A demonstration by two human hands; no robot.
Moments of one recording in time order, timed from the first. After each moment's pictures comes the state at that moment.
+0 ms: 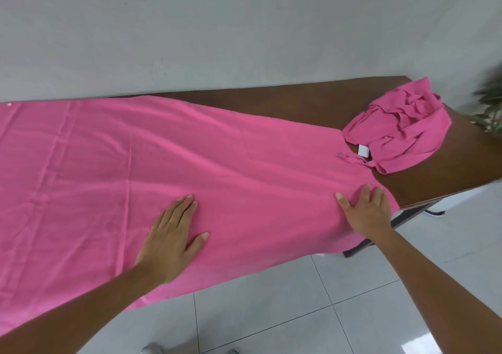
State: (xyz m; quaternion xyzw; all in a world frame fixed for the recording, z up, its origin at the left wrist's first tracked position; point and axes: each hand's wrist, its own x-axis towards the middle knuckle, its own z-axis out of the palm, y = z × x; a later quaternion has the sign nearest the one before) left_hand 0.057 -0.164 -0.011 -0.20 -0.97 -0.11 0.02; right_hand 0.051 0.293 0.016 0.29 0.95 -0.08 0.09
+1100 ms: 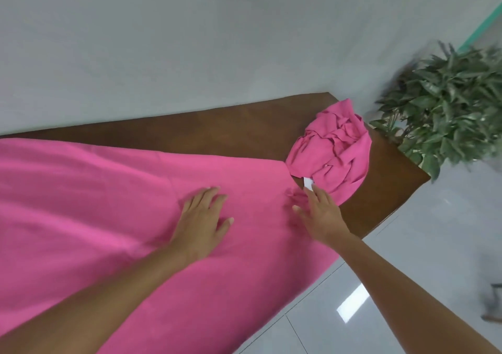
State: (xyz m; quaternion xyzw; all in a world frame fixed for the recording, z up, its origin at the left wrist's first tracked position) left_hand -0.136 0.035 0.019 -0.34 -0.91 -0.21 -0.03; right_hand -0.038 0.340 0.046 0.22 0.97 -0.08 0.04
